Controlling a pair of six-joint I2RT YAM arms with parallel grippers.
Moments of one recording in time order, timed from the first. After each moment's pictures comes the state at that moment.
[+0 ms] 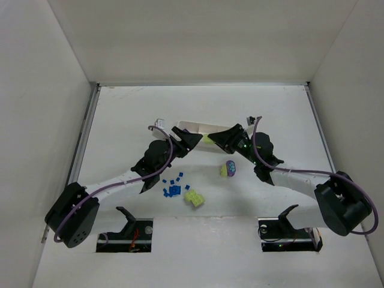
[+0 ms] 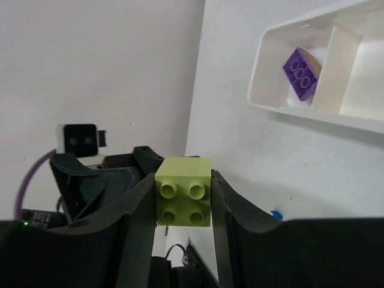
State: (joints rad) left arm -0.70 1.21 0.50 0.57 -0.11 -1.10; right arm 0.58 1.31 0.53 0.69 -0.18 1.19
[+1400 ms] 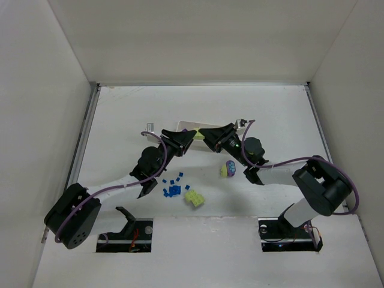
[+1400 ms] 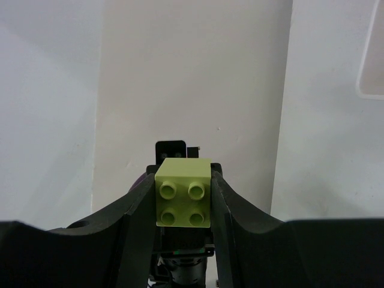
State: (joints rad) left arm -0.69 1.20 0.38 0.87 -0.13 -1.41; right arm 0.68 1.53 0.55 1.13 -0.10 1.55
